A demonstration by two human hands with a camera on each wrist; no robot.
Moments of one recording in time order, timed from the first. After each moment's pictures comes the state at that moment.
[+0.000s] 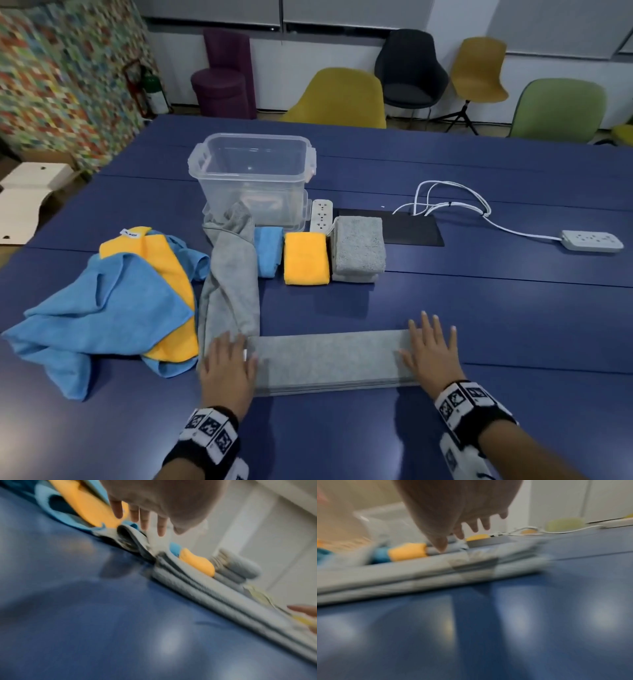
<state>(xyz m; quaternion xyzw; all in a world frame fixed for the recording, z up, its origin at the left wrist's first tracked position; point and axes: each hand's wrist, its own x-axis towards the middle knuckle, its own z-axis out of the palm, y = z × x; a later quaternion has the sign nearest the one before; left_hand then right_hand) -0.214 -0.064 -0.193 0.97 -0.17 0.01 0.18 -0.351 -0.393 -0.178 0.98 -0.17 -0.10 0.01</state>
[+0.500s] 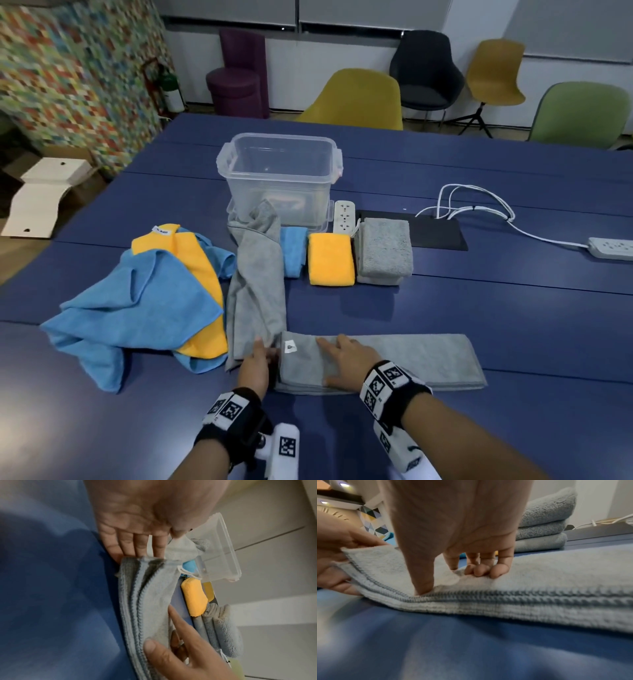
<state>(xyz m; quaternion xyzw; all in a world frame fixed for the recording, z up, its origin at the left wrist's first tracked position) -0.191 -0.071 -0.180 0.73 0.18 -0.31 0.58 -0.259 -0.250 -0.149 0.96 -0.03 -0.27 -0.11</state>
